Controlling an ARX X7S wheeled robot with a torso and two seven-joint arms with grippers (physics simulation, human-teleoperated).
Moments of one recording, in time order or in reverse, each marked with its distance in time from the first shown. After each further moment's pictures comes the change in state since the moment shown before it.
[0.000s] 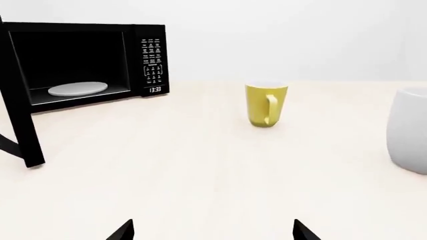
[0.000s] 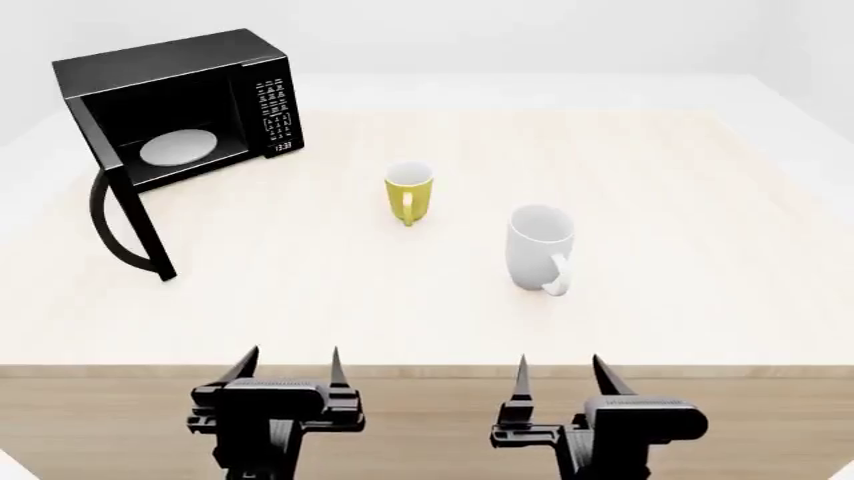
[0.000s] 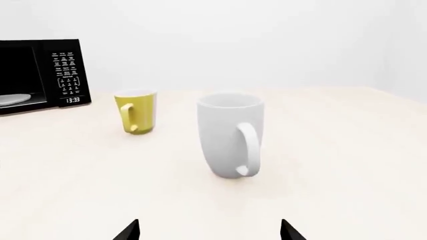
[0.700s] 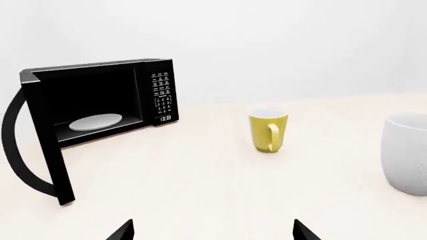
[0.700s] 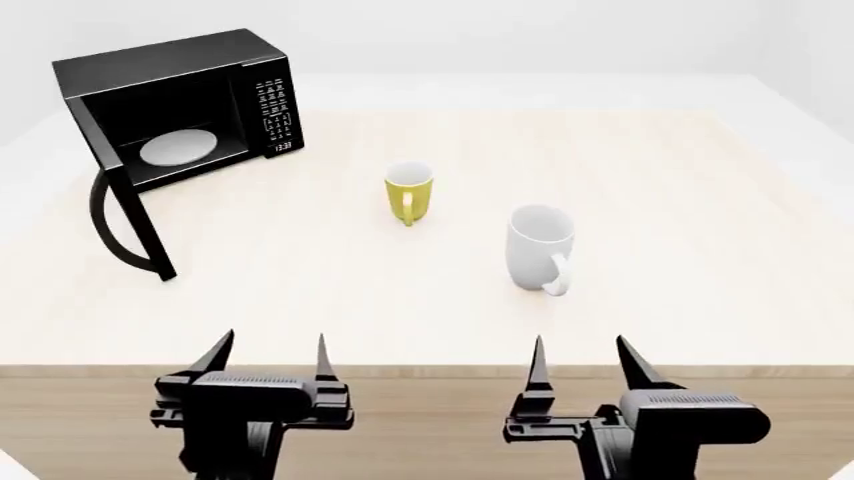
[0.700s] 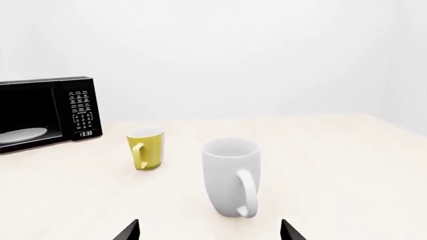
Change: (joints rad) left arm 0.069 -0.080 0.040 0.363 -0.007 -0.234 -0.084; right arm -0.078 0.078 -0.014 -0.371 0.086 0.199 0.069
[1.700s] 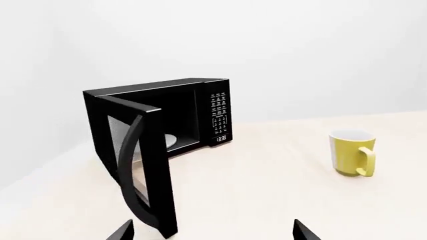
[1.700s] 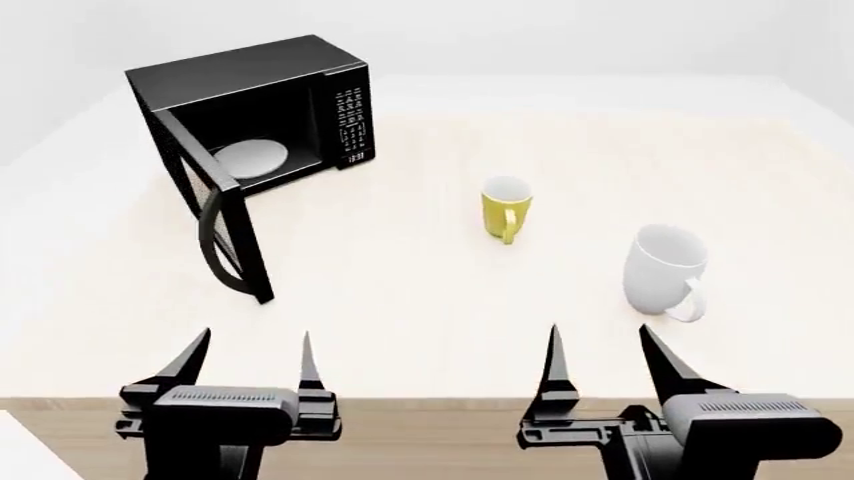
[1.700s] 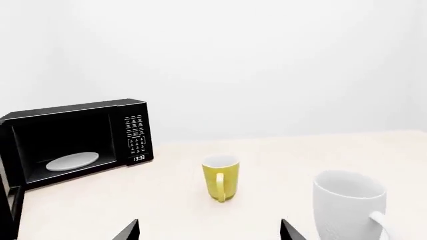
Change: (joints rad) left arm 0.075 -0.056 0.004 0.189 -0.024 -0.047 -0.052; right arm -0.053 0.067 0.025 -0.268 0.104 0.145 0.056
